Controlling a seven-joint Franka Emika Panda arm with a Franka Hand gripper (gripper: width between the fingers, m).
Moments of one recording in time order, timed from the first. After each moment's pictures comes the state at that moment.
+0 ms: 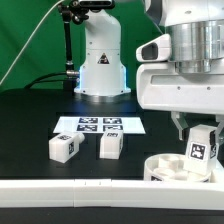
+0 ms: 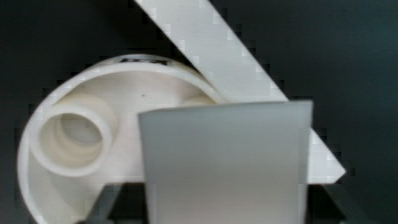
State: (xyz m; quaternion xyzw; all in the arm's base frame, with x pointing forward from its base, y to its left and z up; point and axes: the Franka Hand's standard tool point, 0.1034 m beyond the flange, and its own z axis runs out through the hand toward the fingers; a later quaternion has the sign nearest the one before) arm 0.623 0.106 0.072 -0.92 0.39 -0.03 0.06
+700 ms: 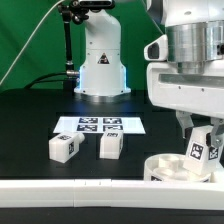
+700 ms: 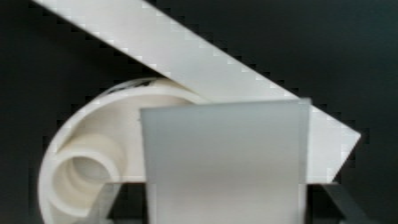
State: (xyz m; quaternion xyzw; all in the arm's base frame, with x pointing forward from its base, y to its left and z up) arm 0.624 0.106 0.072 -0.83 0.56 -0.01 0.07
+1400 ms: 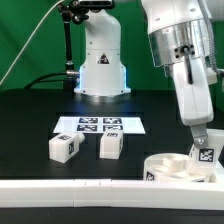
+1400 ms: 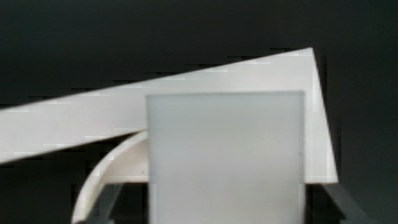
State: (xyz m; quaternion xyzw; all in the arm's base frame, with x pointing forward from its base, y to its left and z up) arm 0.626 0.105 0.072 -0.57 0.81 0.03 0.15
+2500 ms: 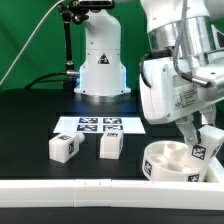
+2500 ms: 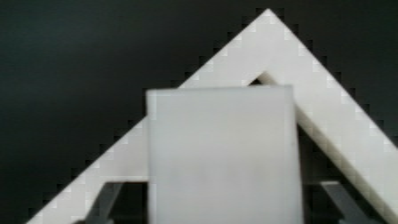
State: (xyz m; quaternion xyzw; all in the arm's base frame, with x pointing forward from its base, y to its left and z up) arm 0.618 0.108 0.073 -0.37 0.91 0.05 0.15
